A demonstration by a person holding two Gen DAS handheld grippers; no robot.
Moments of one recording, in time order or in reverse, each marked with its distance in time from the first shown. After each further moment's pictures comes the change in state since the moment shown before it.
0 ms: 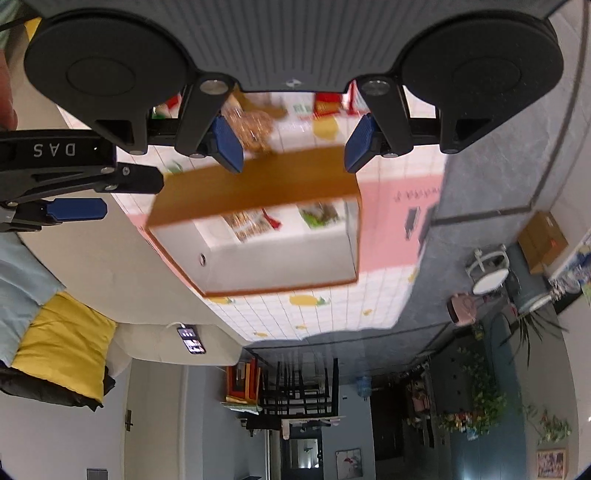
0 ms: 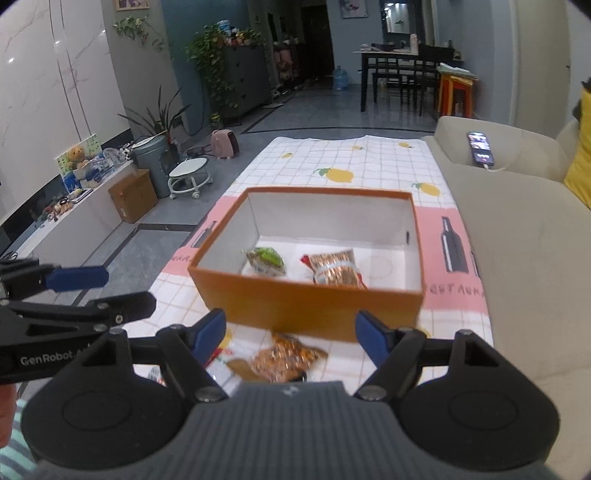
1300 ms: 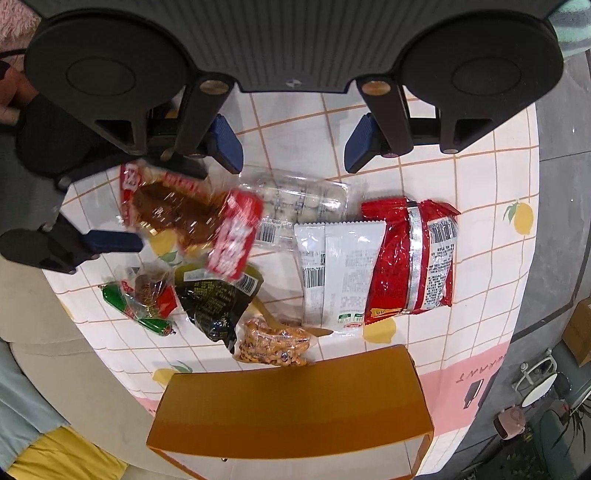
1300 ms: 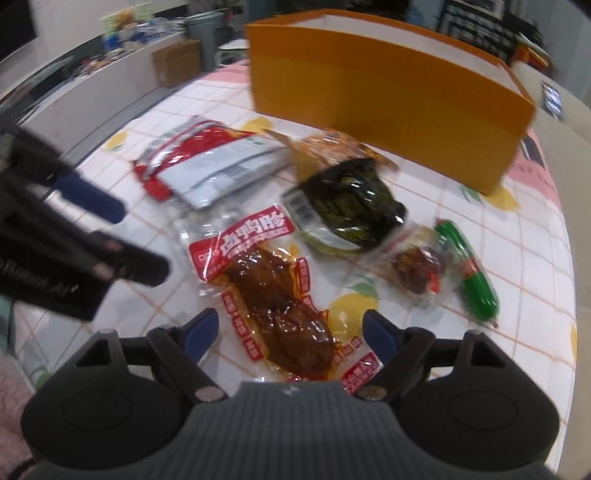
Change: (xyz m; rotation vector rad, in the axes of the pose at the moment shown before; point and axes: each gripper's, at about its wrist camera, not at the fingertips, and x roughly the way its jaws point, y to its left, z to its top) left arm 0.075 -0.015 -0.112 0.057 0.457 -0.081; right arm 0.093 0.017 -0.154 -0.218 0.308 0.056
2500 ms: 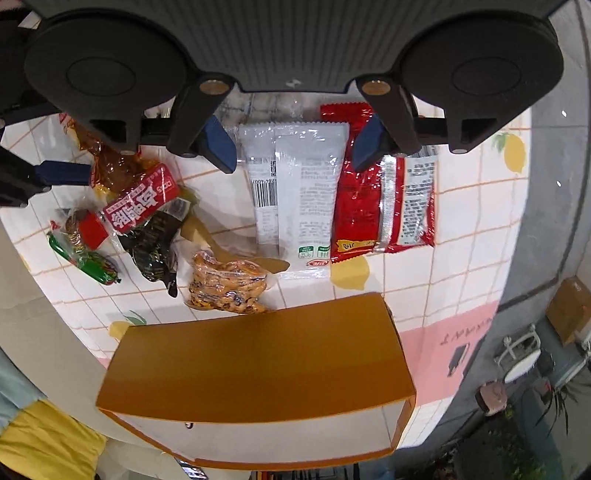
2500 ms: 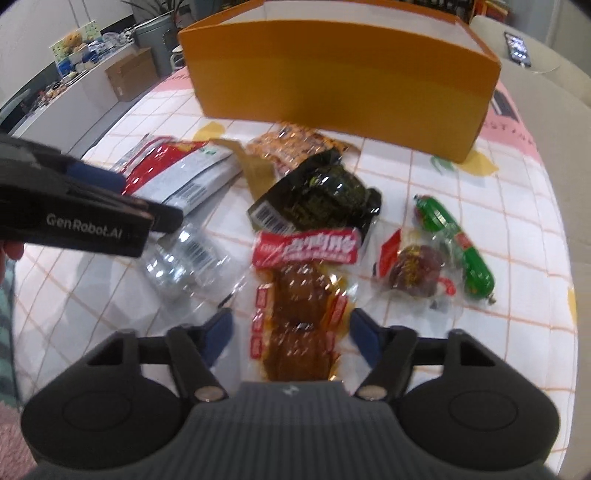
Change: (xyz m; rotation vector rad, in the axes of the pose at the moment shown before) left arm 0.030 0.024 0.041 -0.030 -0.109 0.057; right arm 0.008 -0.013 0.018 0.143 0.038 -0.023
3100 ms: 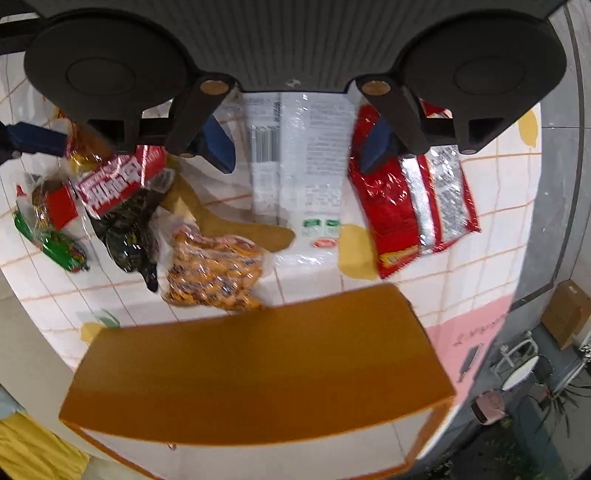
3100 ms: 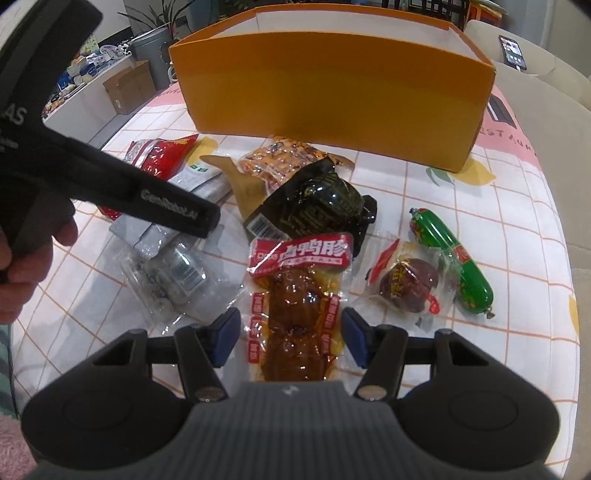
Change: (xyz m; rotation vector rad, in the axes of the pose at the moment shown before) left arm 0.037 -0.014 0.026 0.013 0.075 0.046; right arm 0.004 -0.005 0.003 0.009 -0.026 0.016
